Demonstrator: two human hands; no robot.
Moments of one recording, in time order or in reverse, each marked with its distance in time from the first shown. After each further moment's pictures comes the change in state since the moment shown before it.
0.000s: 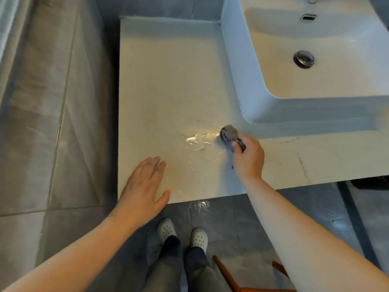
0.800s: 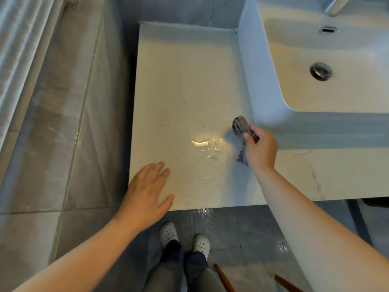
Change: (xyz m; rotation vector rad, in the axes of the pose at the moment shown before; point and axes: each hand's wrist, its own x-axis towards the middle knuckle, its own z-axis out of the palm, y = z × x) left_hand -0.005 -0.019 0.007 -0.038 0.032 -0.054; right_hand 0.039 -0.025 0.003 0.038 0.000 -0.043
